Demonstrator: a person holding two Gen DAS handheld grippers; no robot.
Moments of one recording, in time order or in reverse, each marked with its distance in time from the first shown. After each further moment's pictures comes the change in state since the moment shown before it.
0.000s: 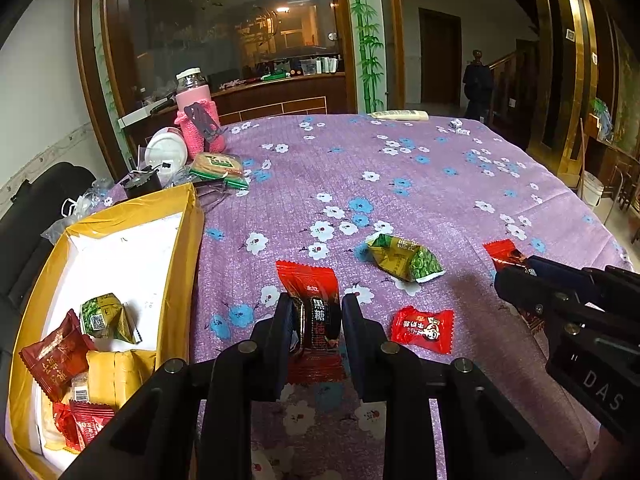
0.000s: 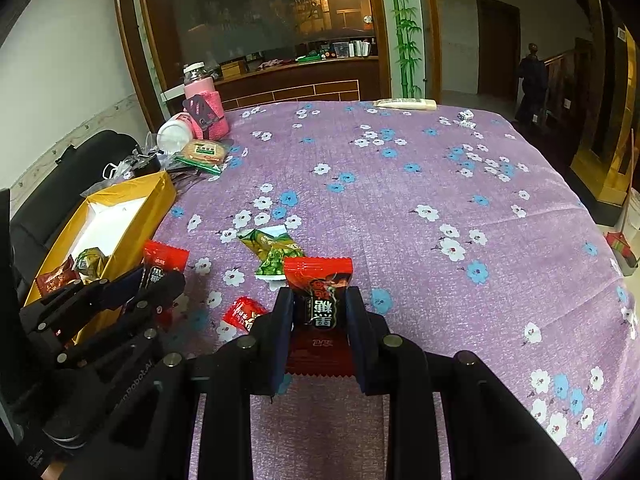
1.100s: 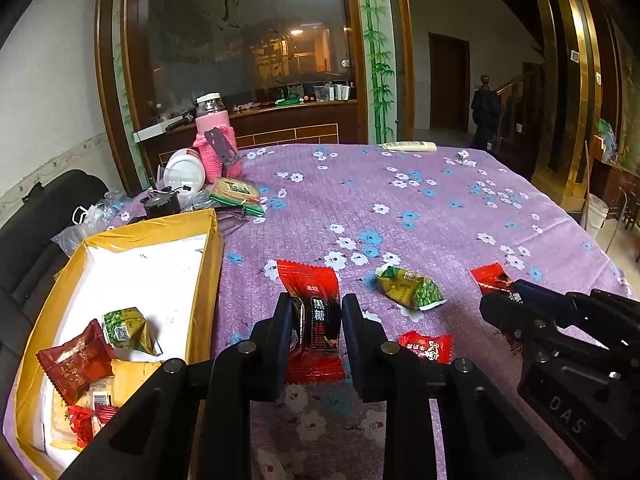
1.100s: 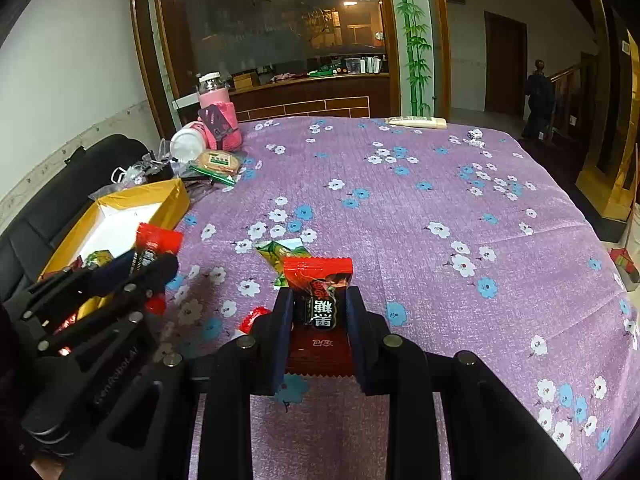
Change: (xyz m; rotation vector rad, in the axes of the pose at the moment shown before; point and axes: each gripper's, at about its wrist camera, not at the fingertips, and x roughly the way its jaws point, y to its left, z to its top) left arm -0.020 0.007 0.005 -0.039 -0.100 0.029; right arm -0.003 0.011 0.000 -0.039 -0.064 -0.004
